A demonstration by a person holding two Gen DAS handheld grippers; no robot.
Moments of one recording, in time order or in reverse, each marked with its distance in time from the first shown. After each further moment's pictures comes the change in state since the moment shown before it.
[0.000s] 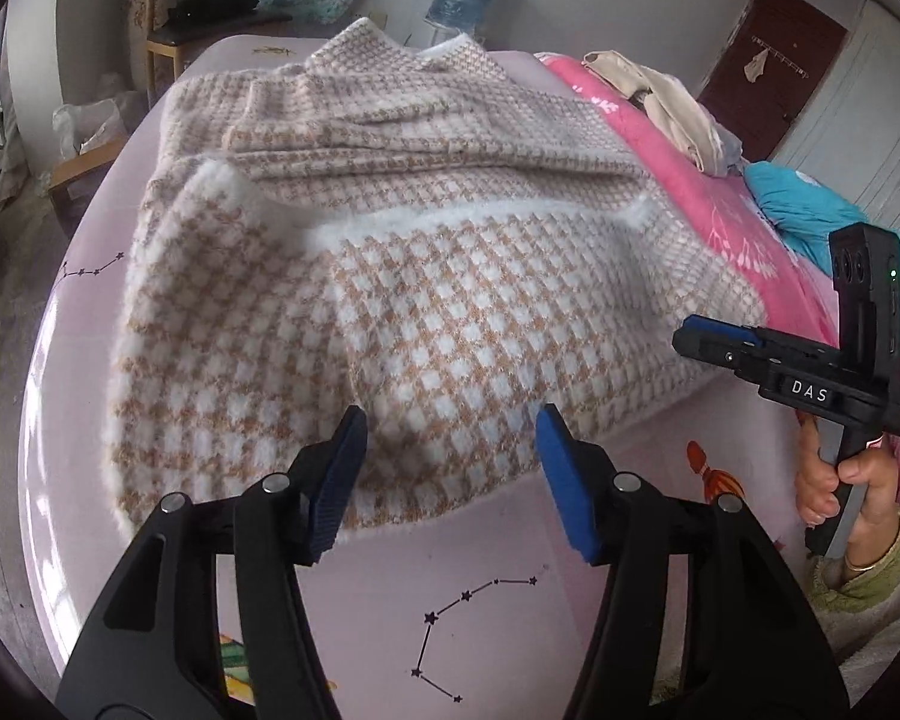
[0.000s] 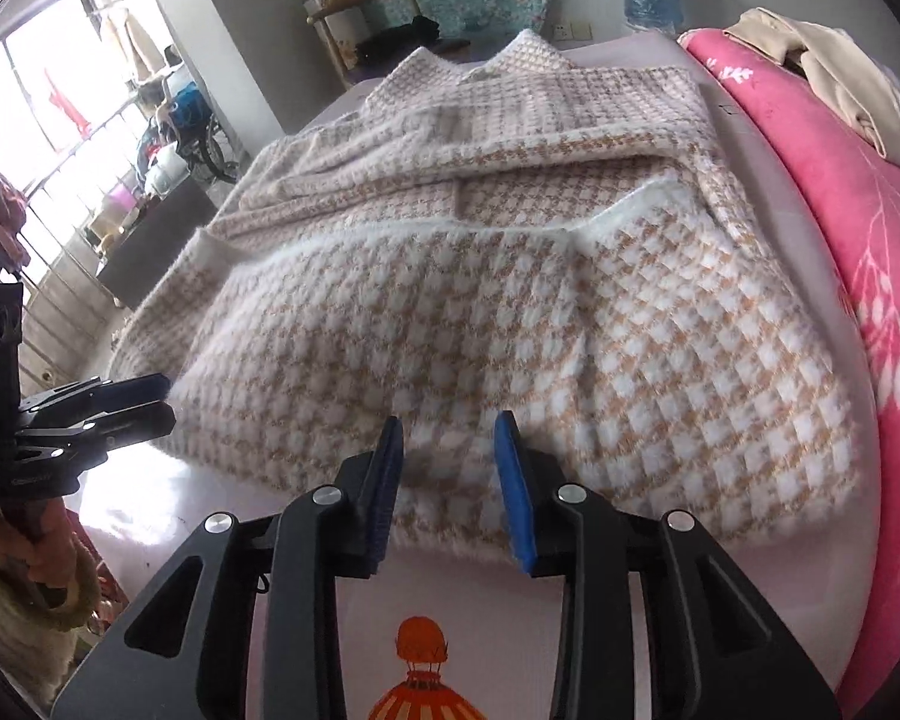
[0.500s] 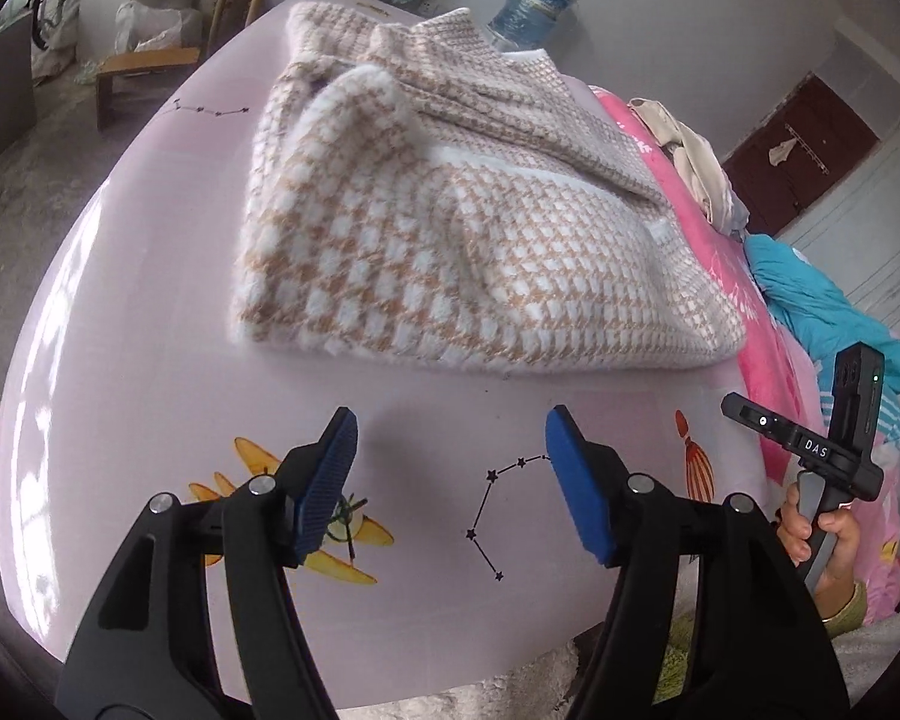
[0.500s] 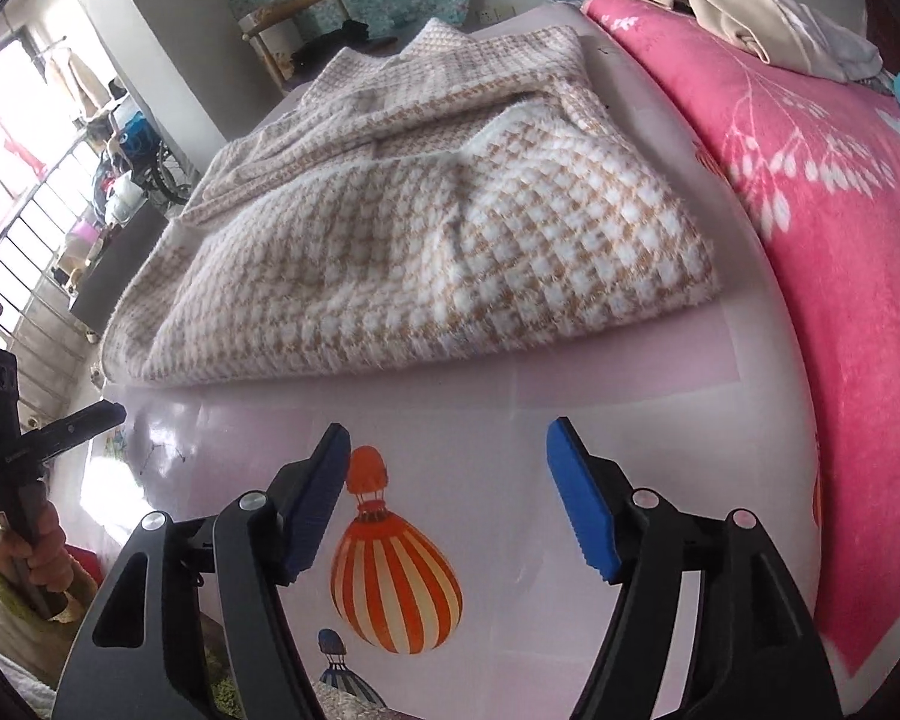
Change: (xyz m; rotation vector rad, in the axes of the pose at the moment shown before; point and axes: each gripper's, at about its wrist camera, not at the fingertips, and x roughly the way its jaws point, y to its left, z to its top) left arm -0.028 0.051 -0.059 -0.253 -0.013 -0.069; right arm -0.034 -0.023 -0.055 0.136 0.031 -0.087
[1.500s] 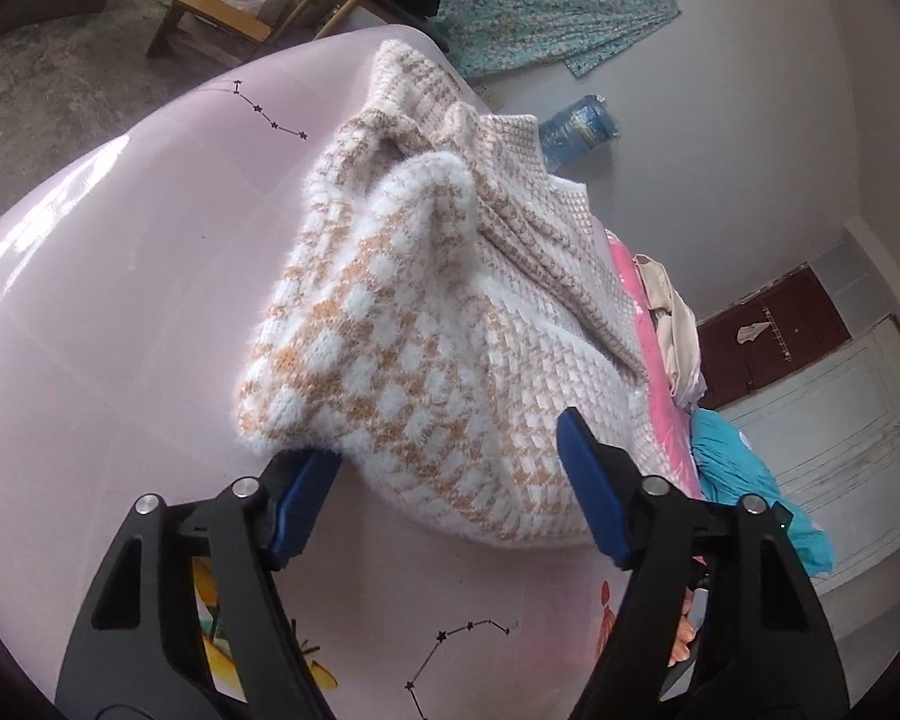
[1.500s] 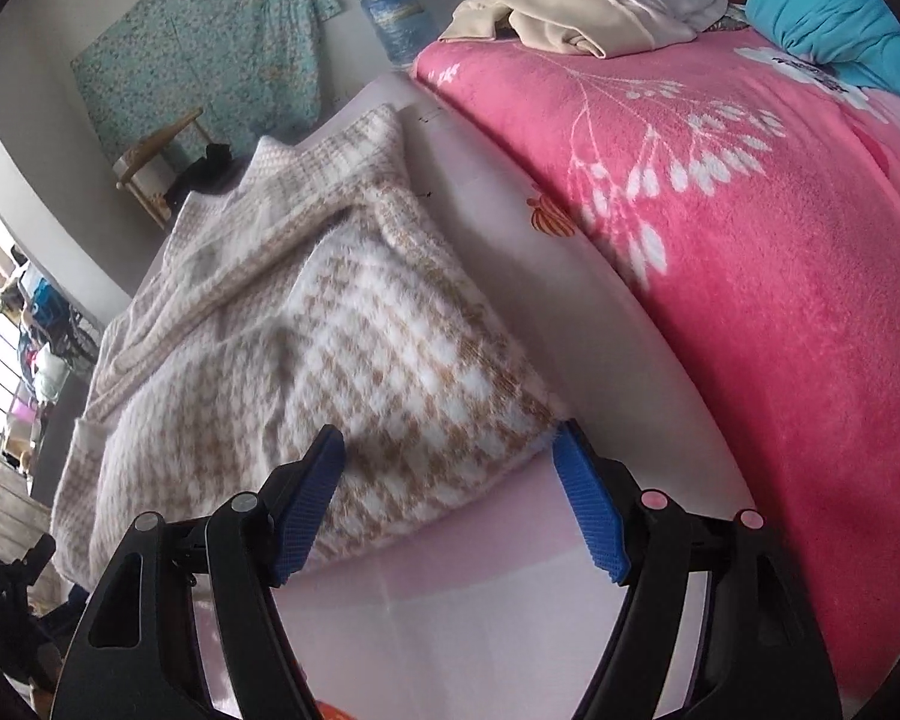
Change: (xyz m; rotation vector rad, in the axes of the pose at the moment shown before) left arm 0.022 0.034 0.027 -0.338 -0.232 -0.142; right arm 0.018 -0.053 0.045 0.327 -0.239 -0.172
